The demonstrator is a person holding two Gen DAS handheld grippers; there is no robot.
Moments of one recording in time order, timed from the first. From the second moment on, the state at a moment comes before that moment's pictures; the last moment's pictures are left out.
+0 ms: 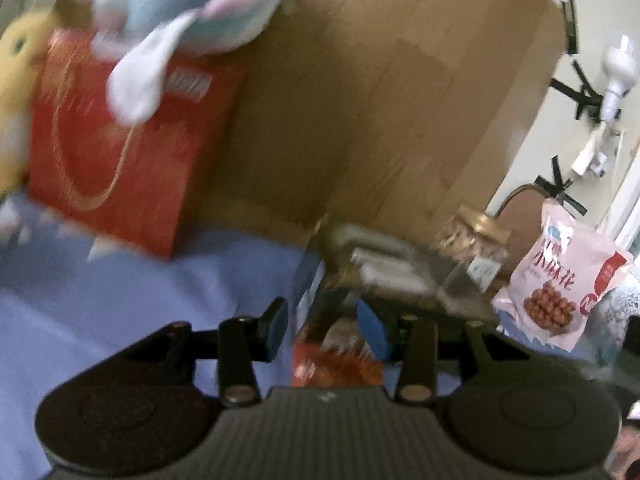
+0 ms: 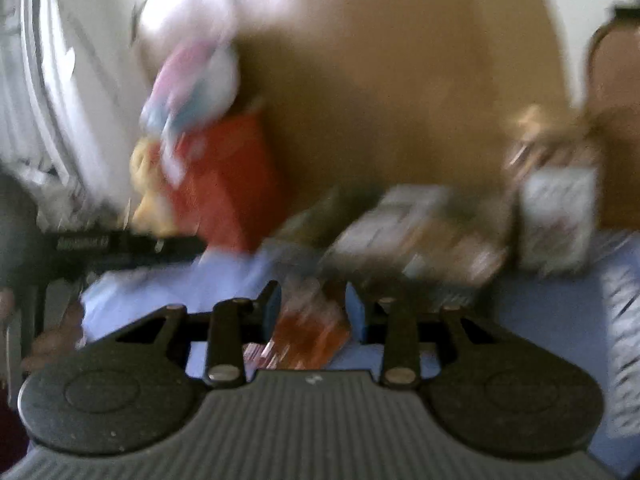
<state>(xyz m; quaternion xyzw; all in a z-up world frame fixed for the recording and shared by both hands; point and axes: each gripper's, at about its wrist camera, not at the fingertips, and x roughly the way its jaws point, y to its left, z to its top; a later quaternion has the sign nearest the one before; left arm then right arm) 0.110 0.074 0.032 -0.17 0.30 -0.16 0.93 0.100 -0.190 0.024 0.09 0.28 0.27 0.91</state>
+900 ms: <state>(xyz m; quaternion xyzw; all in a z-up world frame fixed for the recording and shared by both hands) 0.130 0.073 -0.023 -0.20 0.35 -0.18 0.90 0.122 -0.195 -0.030 0.31 0.36 0.28 0.83</state>
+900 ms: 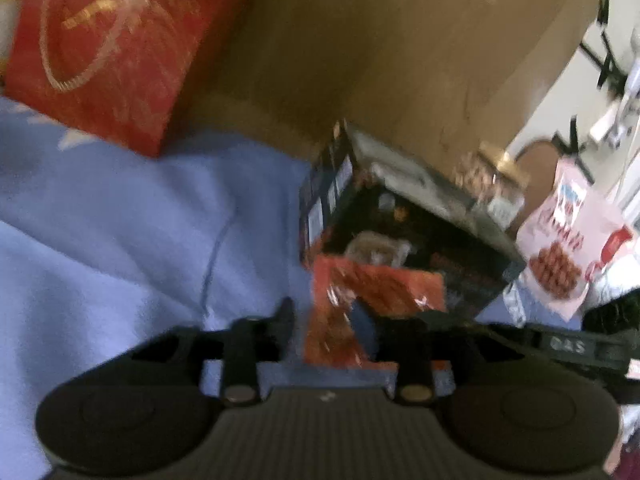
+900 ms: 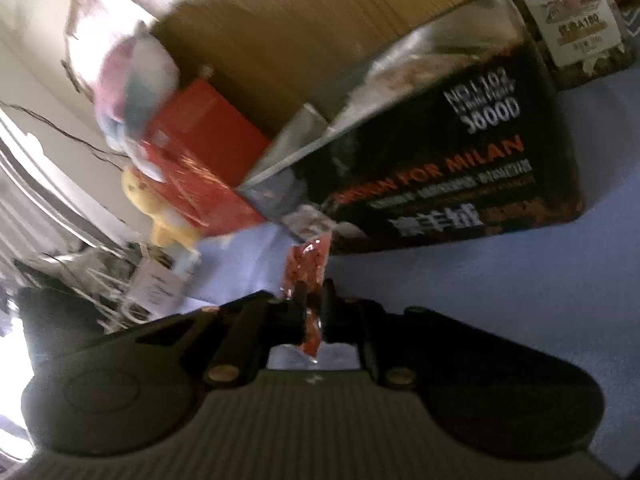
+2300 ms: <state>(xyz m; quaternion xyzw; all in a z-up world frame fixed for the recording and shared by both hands) 0.006 0.147 -0.020 -0.25 0.36 -0.17 0.88 0.046 -0.133 -0.032 0.21 0.41 0.35 0.81</state>
